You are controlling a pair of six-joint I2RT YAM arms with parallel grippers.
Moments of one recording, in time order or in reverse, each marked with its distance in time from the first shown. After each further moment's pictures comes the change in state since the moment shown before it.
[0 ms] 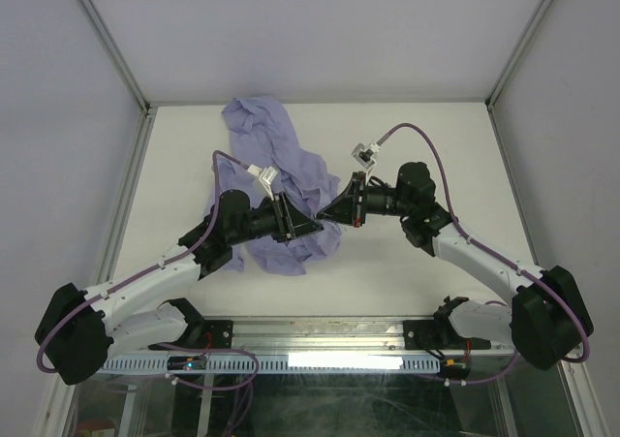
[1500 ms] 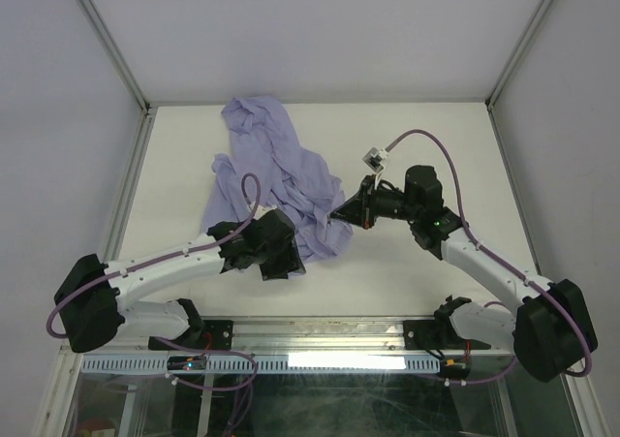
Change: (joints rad) left arm -0.204 0.157 0.201 -0.835 -0.385 -0.142; right arm -0.072 -0.066 -0.036 -0.179 0.087 -0.175
